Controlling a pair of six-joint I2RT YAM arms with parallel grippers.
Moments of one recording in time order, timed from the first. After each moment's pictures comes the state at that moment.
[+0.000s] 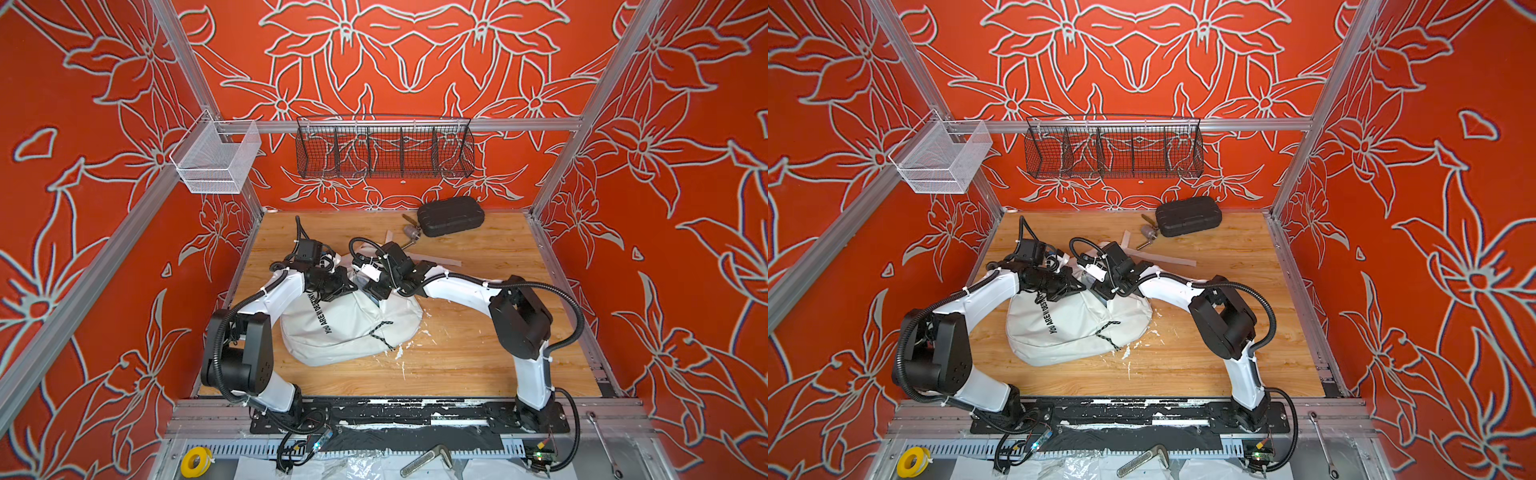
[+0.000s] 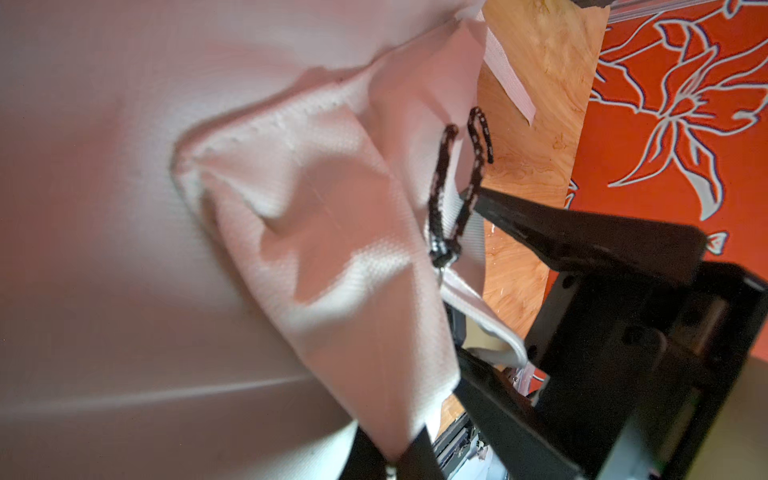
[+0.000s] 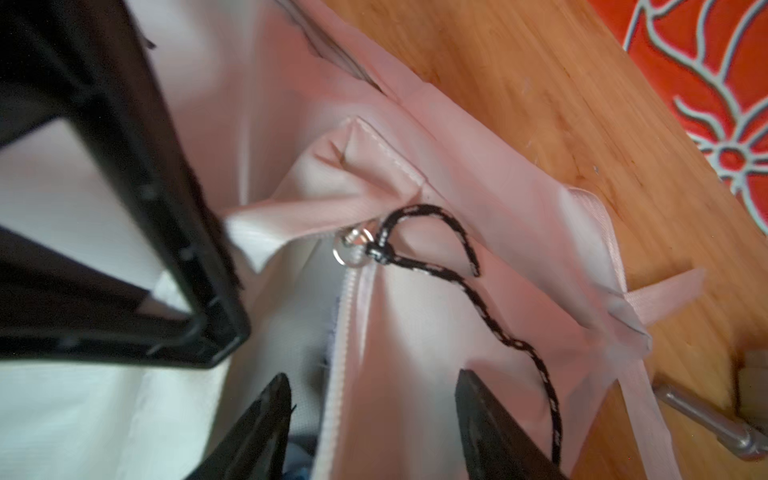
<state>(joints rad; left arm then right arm) -0.06 1.54 1.01 -0.57 0.71 -0.49 0.81 2.01 1.50 -0.28 -0.08 -0.29</state>
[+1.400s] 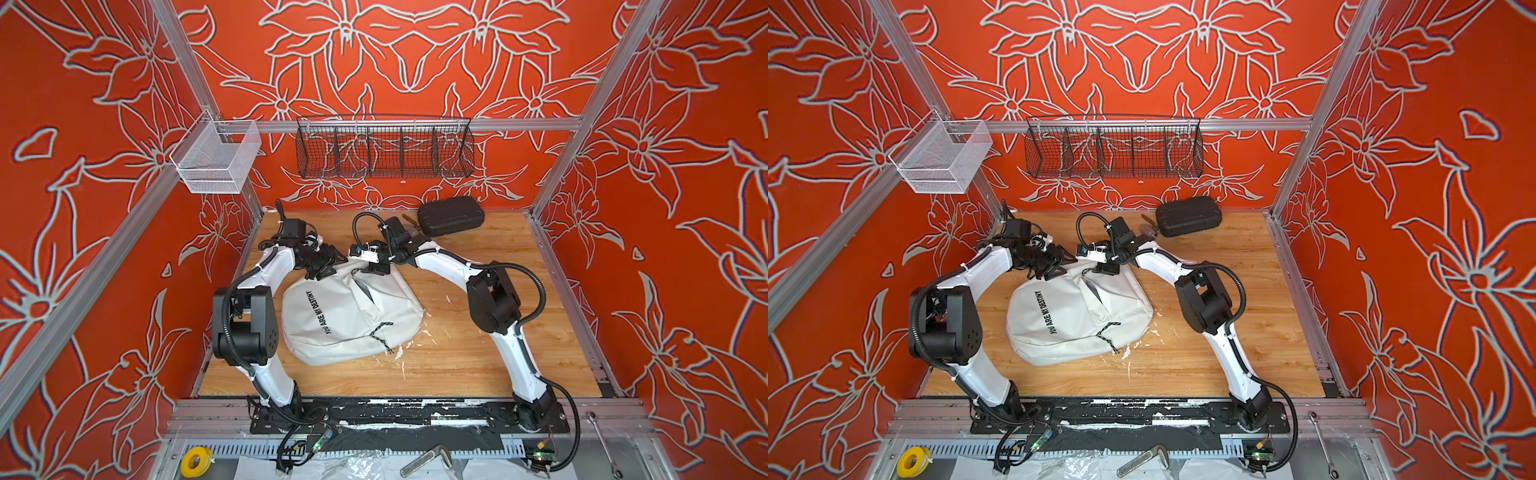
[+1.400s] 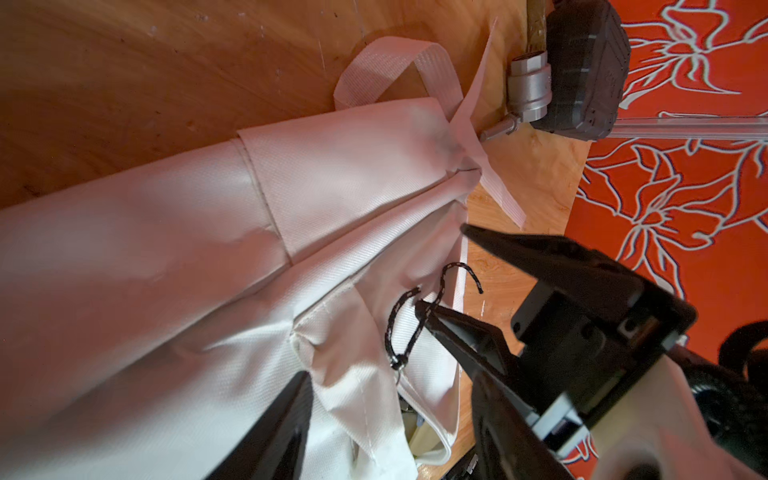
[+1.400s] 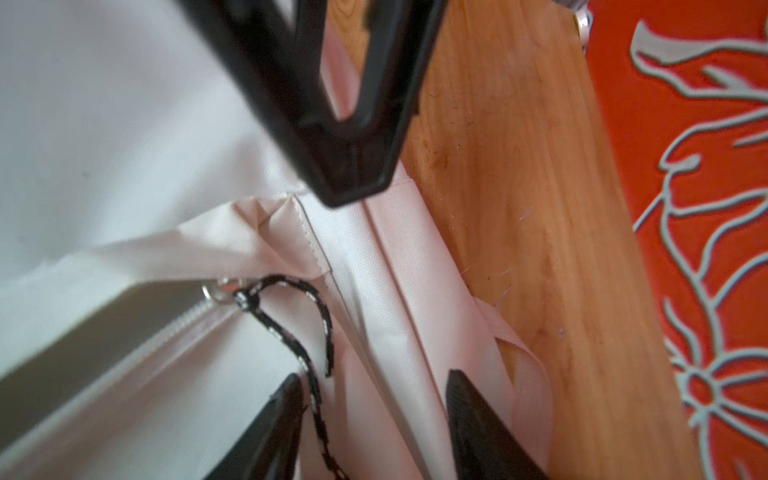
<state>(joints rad) 0.08 1.74 1.30 -0.66 0.66 -0.52 0.68 2.32 1.96 -0.44 -0.42 -0.84</state>
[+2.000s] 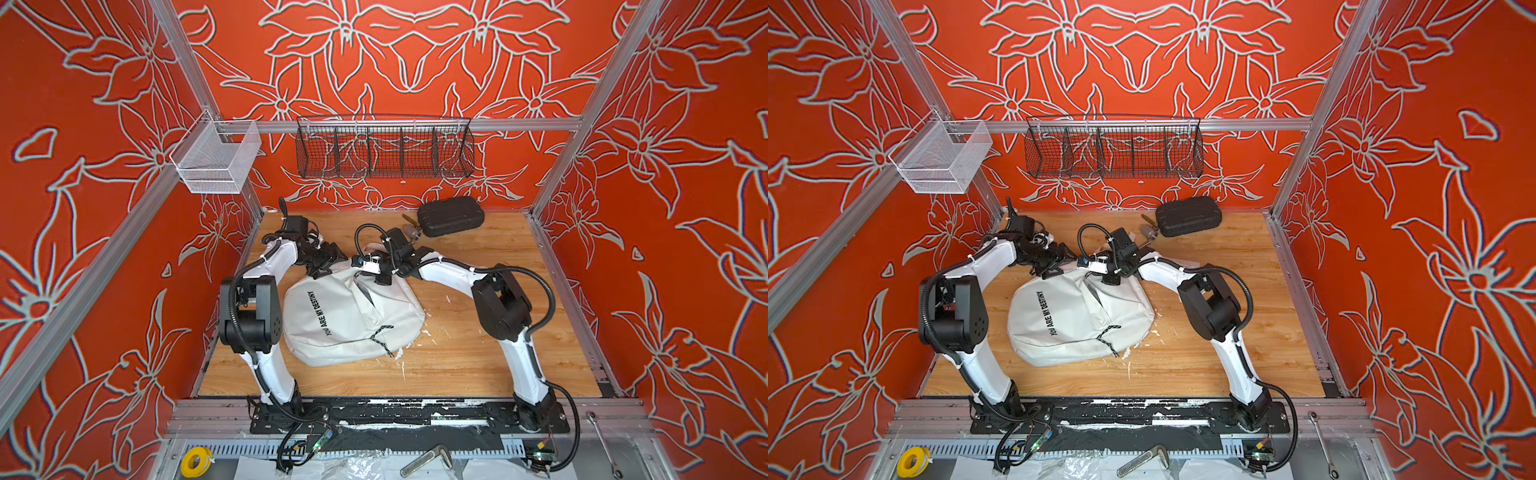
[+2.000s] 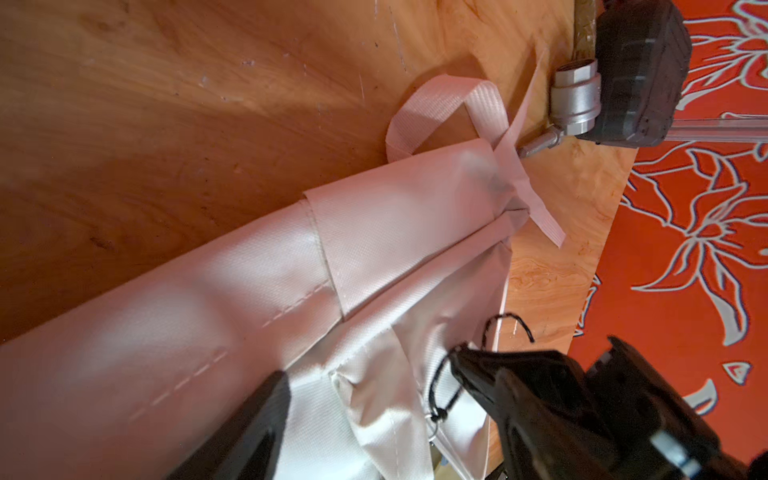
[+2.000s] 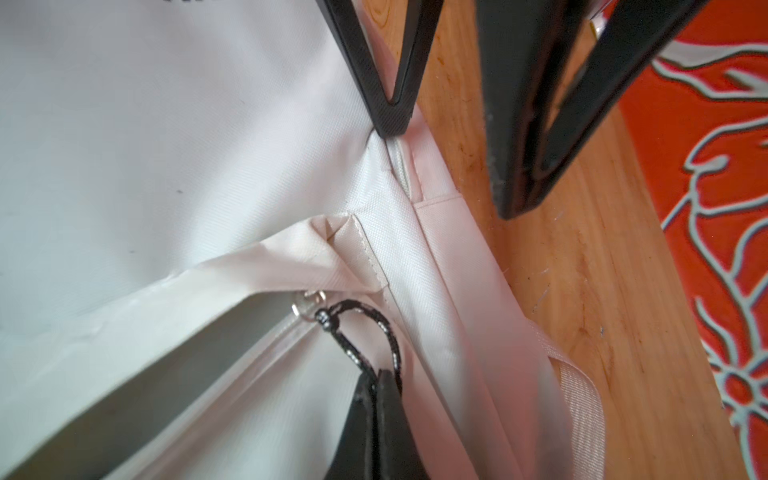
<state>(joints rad) 0.07 1.85 1.40 -0.73 0.59 -0.46 0.70 2.16 1.66 -0.25 -0.42 -0.79</state>
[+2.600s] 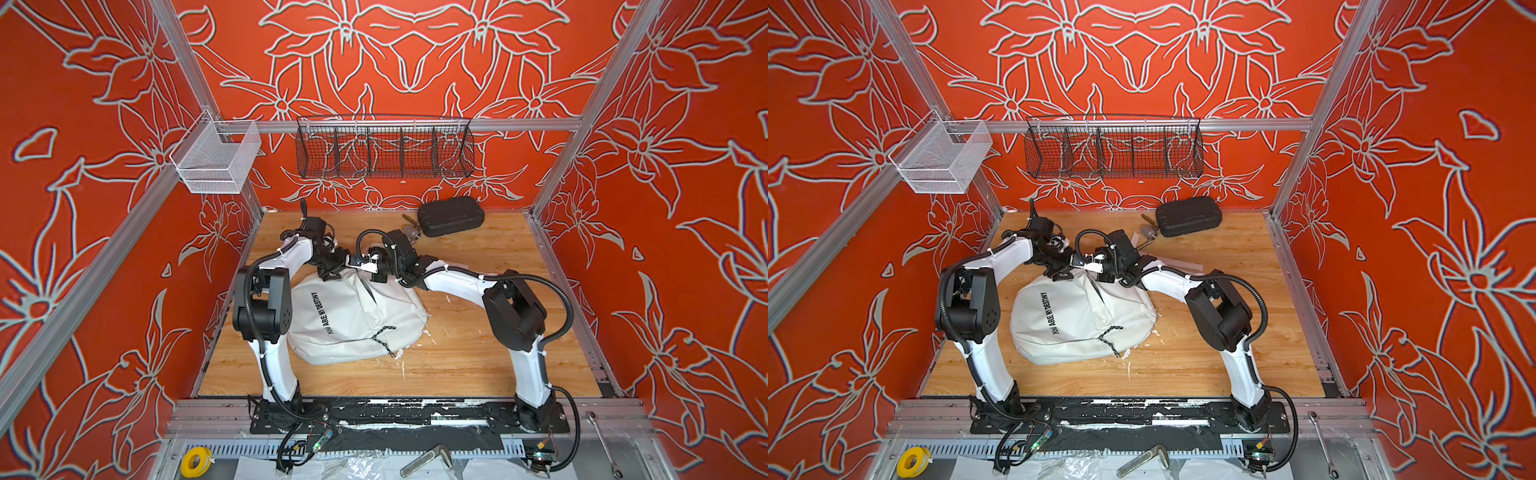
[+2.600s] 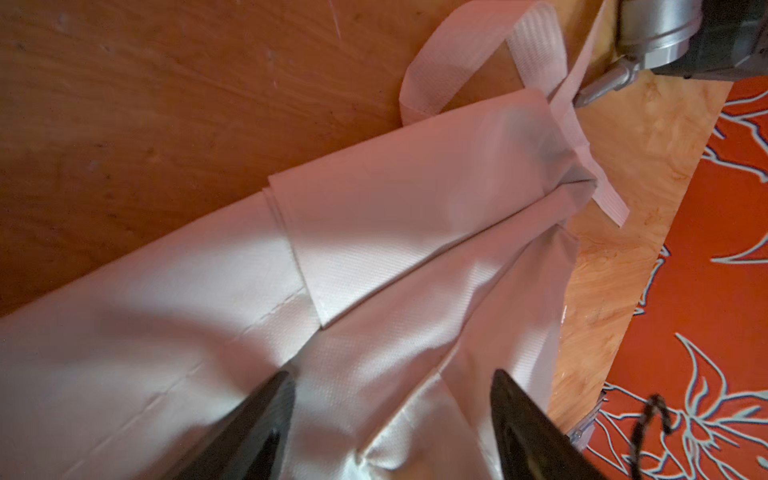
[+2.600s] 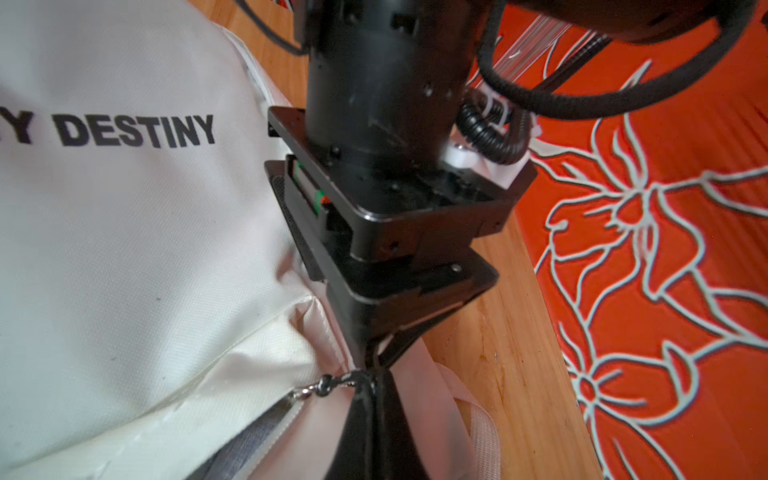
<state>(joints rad) -0.02 1.95 1.45 -0.77 0.52 -0.39 0.75 2.06 1.52 0.03 -0.32 -0.77</state>
